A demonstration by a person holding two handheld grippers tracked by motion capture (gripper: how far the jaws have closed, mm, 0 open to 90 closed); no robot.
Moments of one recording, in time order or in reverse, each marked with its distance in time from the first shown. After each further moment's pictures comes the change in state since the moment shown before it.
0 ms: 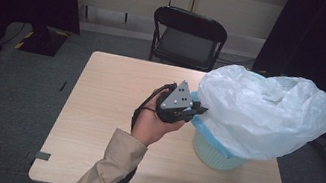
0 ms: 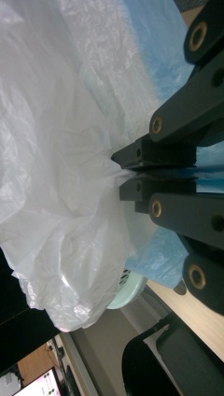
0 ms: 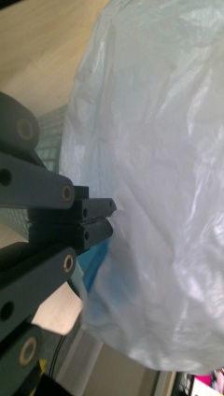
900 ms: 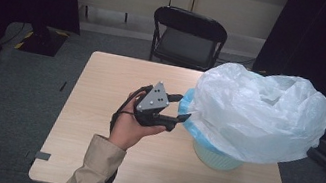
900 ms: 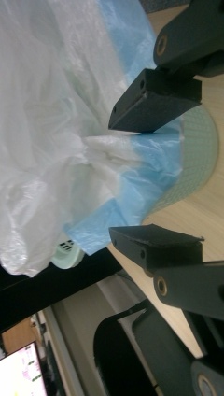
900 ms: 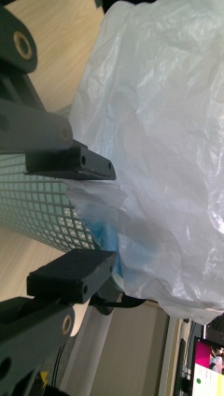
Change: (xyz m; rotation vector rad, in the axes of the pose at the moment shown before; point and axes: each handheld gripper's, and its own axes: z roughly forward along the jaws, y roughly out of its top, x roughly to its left) left arm 0.007 -0.029 -0.034 0.023 0.079 -0.080; right arm -0.006 -0.032 -0.021 -0.103 -0.026 0.103
